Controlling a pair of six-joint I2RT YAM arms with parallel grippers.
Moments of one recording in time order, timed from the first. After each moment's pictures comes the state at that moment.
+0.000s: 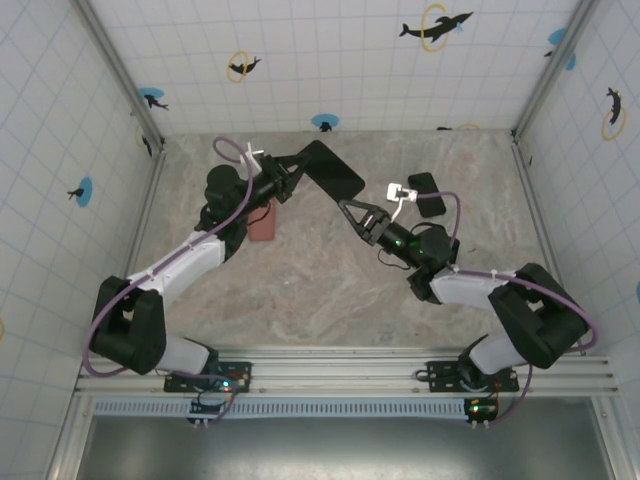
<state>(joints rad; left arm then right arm) -0.42 1.41 0.89 0.63 0.56 -1.46 0.67 1.46 0.51 1.34 -0.37 1.07</state>
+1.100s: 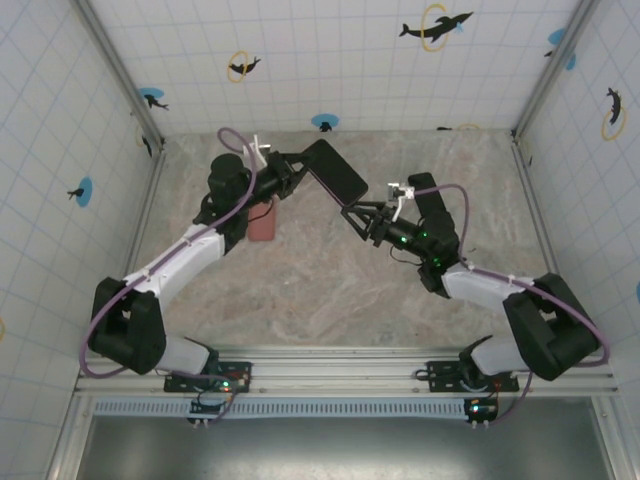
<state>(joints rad) -0.43 1.42 1.02 0.39 0.61 -1.20 0.54 1.36 0.54 0.97 -0.58 0.71</state>
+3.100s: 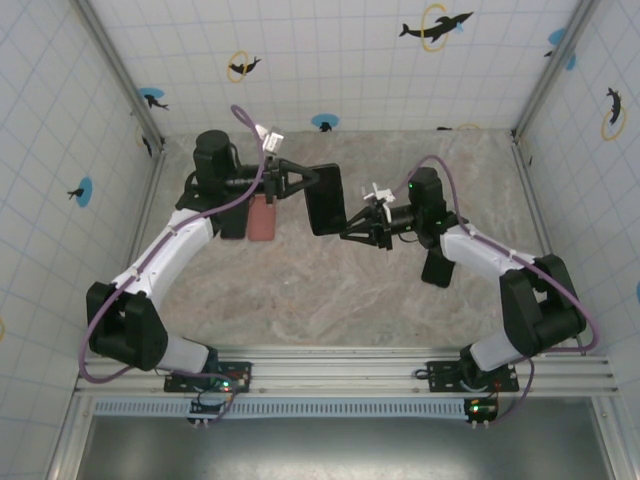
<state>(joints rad) -0.34 1.43 1.17 0.14 1.22 -0.44 0.45 1.51 0.89 0.23 -1.29 -0.15</state>
